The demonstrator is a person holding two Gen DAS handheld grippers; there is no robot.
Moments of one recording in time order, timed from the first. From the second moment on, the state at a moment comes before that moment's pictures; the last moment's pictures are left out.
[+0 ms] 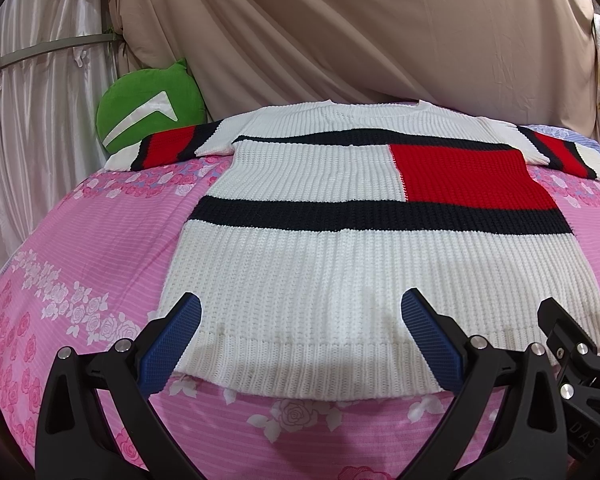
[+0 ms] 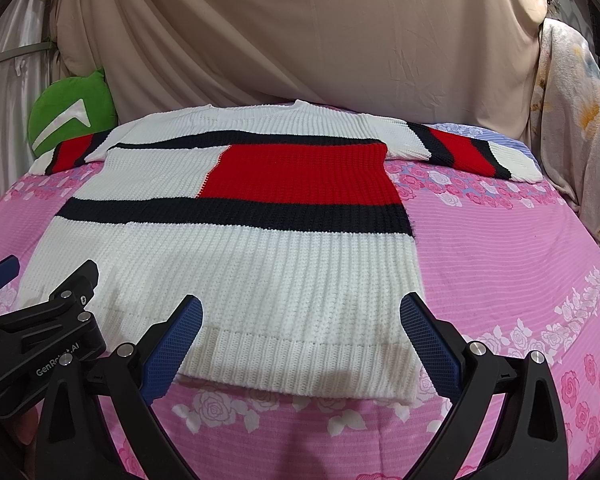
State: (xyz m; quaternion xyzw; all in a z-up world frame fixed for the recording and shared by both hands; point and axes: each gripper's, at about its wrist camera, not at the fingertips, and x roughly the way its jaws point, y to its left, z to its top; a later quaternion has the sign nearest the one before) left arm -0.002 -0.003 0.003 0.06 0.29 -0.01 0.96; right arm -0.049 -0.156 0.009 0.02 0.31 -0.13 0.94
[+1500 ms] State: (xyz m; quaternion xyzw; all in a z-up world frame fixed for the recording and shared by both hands) left arm 0.183 0.068 0.069 0.00 0.31 -0.02 0.95; right arm 0.284 -0.295 0.153 0.11 0.25 0.15 0.95
